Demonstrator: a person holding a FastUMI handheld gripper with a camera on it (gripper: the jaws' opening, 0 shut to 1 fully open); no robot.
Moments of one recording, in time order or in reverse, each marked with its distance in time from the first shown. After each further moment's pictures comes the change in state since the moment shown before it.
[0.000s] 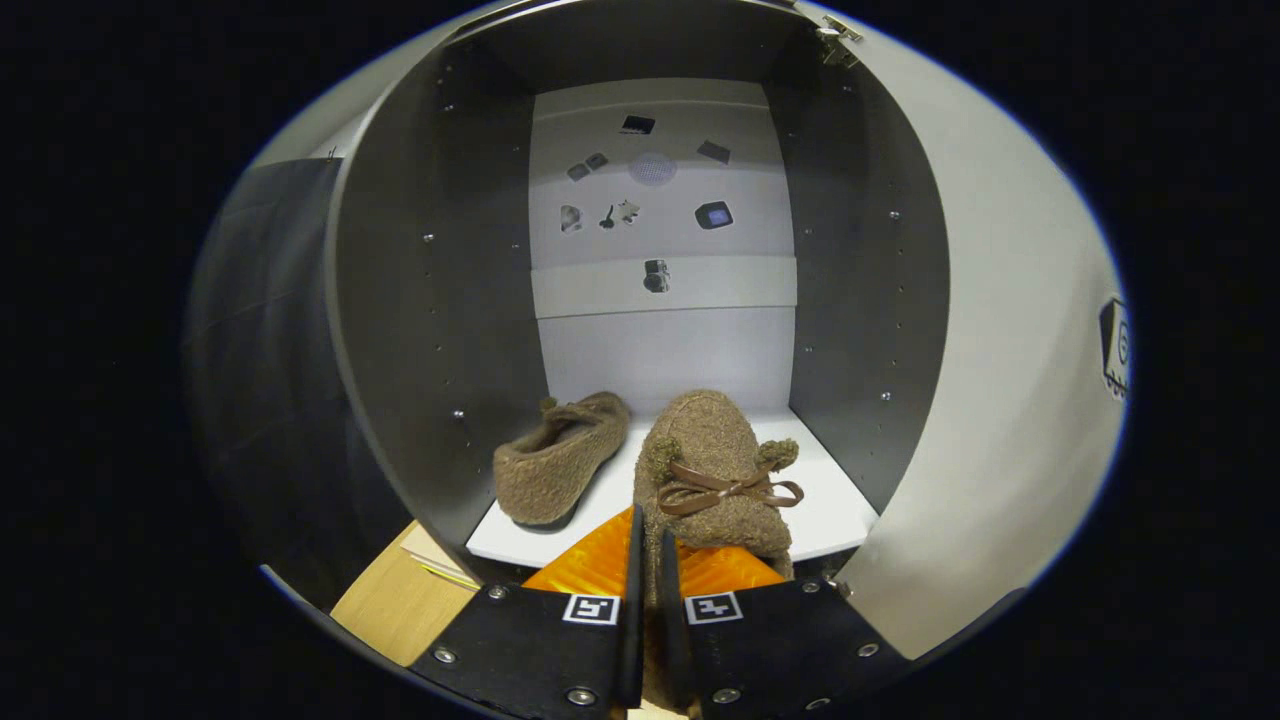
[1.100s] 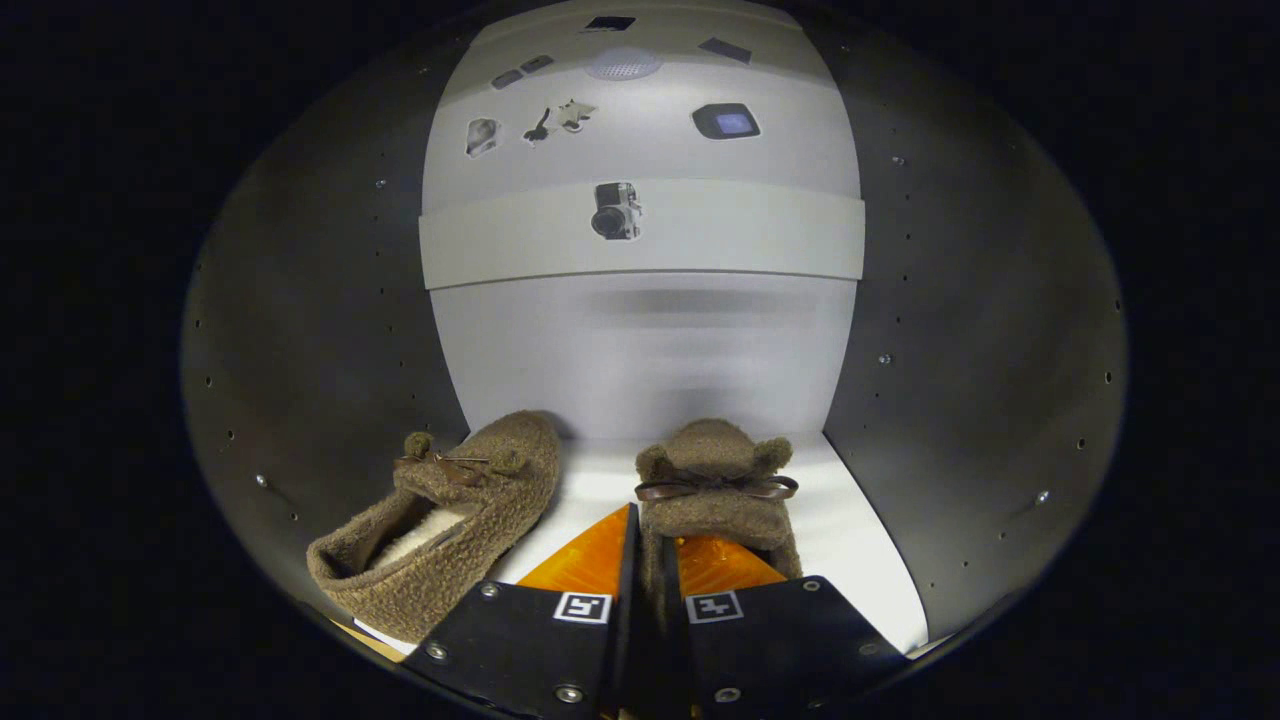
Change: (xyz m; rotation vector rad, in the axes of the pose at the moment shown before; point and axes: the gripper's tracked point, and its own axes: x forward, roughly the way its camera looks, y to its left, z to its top) arm 0.164 -0.024 0.010 -0.030 0.121 -0.019
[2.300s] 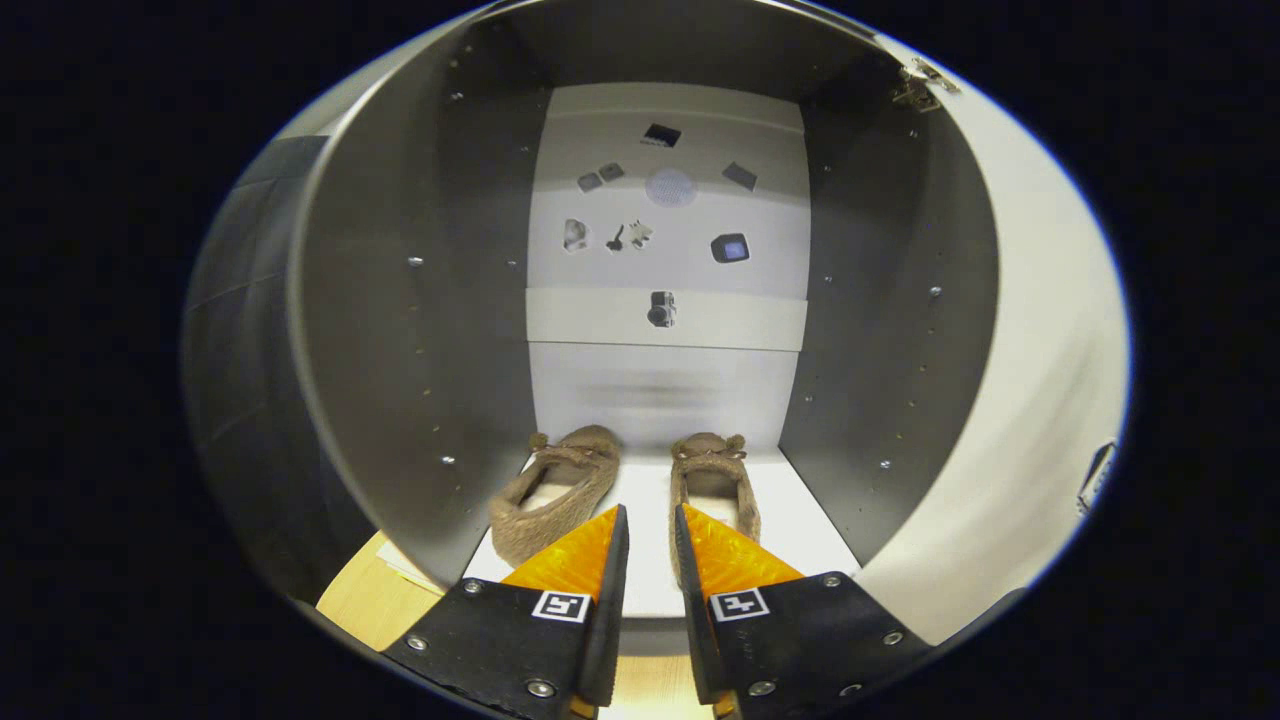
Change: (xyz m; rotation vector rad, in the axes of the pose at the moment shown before) arm -0.183 0.039 0.011 -0.044 -0.140 -0.054
